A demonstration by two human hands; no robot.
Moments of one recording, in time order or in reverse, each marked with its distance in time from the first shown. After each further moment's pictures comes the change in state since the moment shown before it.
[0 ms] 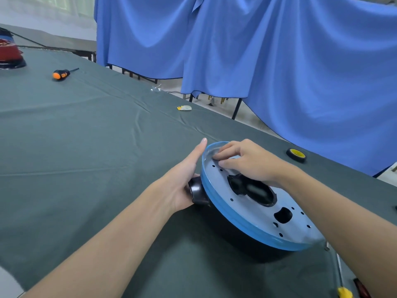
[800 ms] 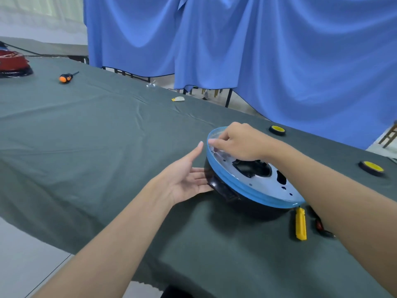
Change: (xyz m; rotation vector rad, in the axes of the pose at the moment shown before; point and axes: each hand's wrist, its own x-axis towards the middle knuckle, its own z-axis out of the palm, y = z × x) left_hand -0.075 -0.051 0.027 -0.196 0.010 -0.038; right_hand -0.085 -0.050 0.004 -0.363 0.067 0.033
